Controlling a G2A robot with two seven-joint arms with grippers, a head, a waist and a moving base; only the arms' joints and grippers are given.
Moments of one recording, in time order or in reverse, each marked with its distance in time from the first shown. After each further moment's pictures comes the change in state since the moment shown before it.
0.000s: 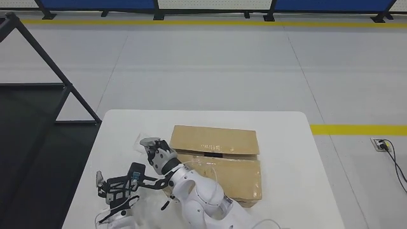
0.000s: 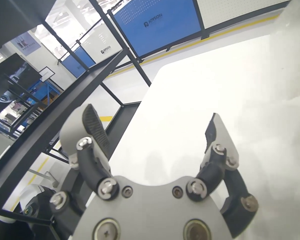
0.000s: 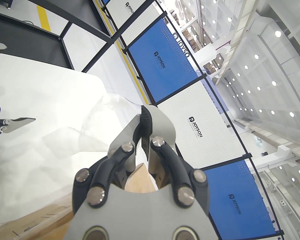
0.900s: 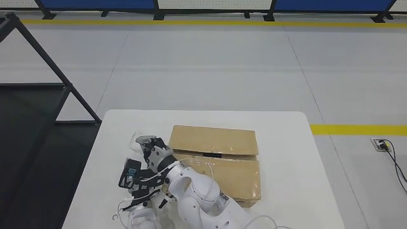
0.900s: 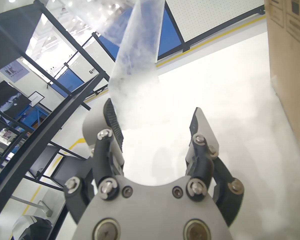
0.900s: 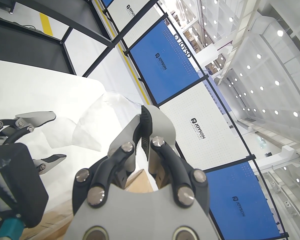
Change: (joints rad) left arm -0.120 -0.023 0.123 0.154 0.058 0.051 0.044; right arm 0.026 -0.037 0.010 0.045 0.011 -0.012 -0.014
